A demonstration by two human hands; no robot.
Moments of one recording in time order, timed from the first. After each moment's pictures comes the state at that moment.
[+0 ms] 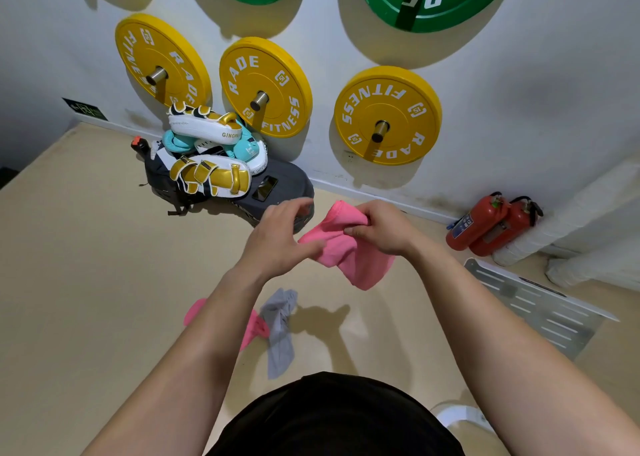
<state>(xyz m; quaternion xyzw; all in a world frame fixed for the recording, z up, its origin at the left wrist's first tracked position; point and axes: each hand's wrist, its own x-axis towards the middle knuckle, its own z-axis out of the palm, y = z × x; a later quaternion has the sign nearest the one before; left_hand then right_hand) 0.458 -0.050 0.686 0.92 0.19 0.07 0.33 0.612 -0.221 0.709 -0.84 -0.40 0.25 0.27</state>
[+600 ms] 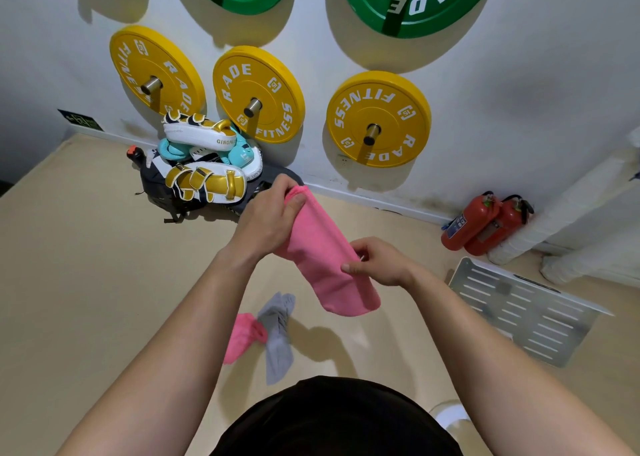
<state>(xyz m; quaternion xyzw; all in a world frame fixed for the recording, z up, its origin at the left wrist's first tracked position) 0.473 -0.049 0.724 0.92 0.20 0.13 0.32 0.589 -0.260 0.660 -0.80 -0.36 0.36 0.32</state>
